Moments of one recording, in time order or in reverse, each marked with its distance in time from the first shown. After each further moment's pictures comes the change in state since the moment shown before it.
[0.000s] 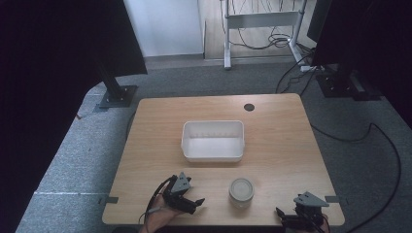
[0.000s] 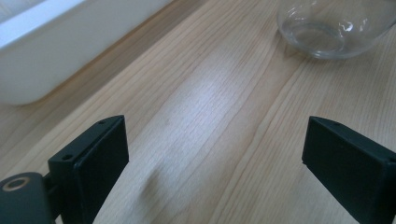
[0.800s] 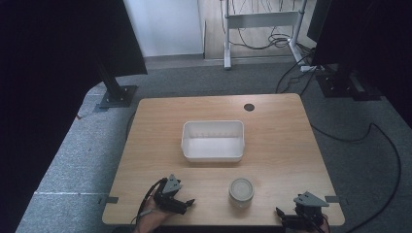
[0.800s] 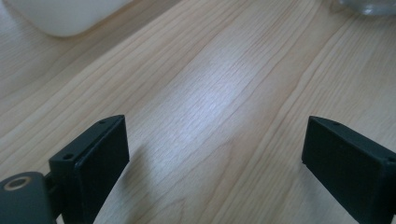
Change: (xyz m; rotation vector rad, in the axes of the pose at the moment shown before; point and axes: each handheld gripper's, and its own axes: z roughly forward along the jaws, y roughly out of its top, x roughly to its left) left arm 0.016 -0.030 -0.011 0.046 0.047 -0.074; right arm 0.000 0.000 0.000 0.000 0.000 0.001
